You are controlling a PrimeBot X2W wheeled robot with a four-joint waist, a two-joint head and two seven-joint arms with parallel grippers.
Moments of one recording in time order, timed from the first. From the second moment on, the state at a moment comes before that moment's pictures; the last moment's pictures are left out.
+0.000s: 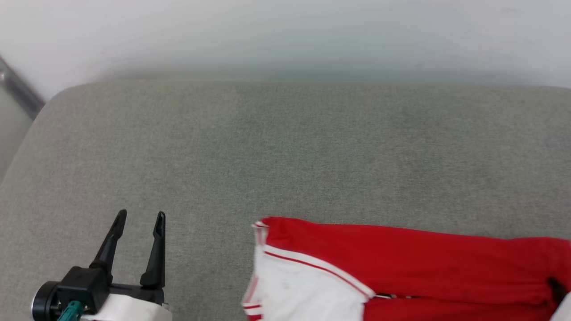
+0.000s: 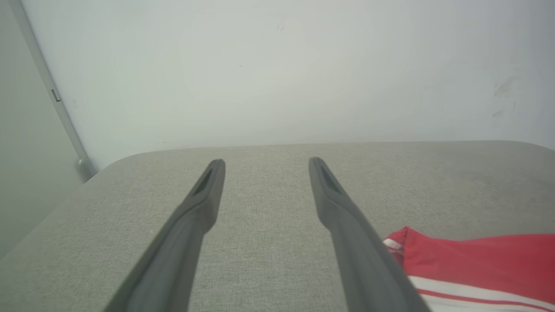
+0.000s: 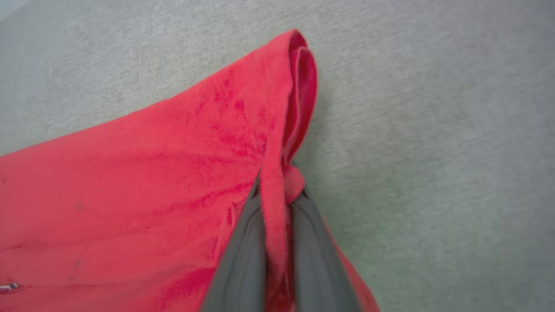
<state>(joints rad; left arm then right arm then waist) 0.06 0.17 0.02 -0.04 -0.20 -0.13 -0.26 0.00 -0.23 -0.32 0.32 0.43 0.13 0.39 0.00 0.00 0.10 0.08</state>
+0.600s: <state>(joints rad) 0.11 0.17 0.00 -0.03 -0.20 -0.13 -0.26 0.05 -0.27 -0.24 0.10 0.44 0.13 0.56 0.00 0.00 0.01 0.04</state>
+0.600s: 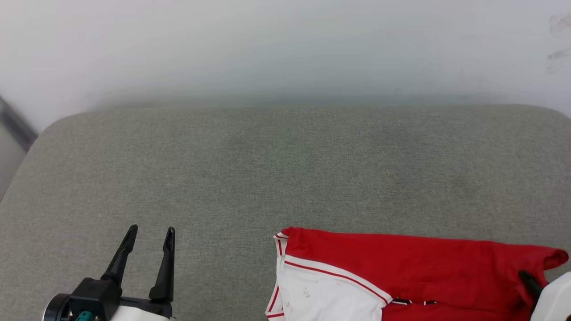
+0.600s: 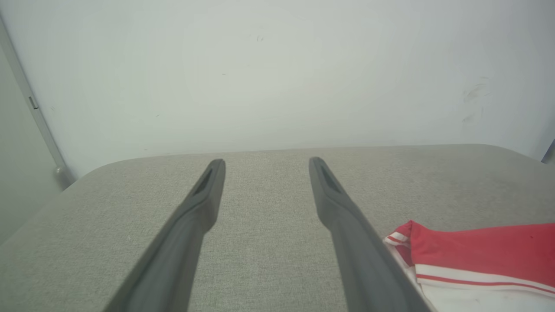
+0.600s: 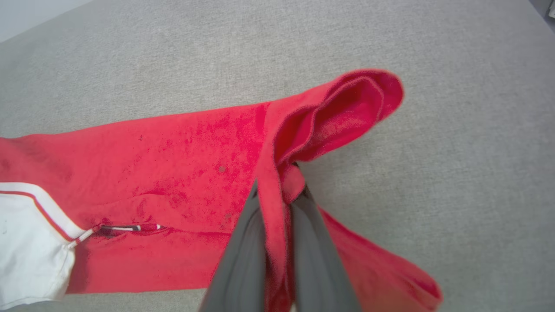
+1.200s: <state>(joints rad) 0.11 0.15 -0.02 -0.02 -0.18 -0.13 -0.26 0.09 -0.06 0.00 -0.18 0.56 0.13 0.75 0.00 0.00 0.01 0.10</state>
